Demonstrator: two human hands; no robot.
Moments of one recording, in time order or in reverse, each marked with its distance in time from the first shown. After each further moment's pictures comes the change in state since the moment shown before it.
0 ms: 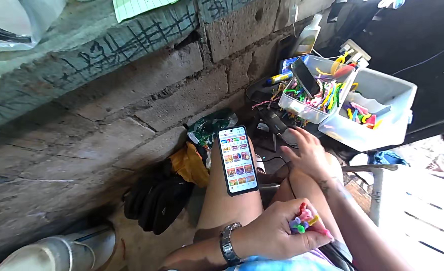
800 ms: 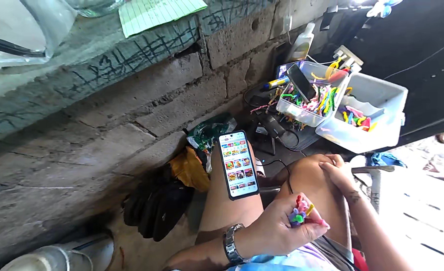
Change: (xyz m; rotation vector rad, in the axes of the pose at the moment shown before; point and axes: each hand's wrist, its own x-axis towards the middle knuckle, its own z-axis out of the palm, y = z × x) left_hand 0.005 -0.003 0.000 -0.096 0.061 -0.047; right_hand -0.042 0.105 -0.001 0.326 0.019 0.729
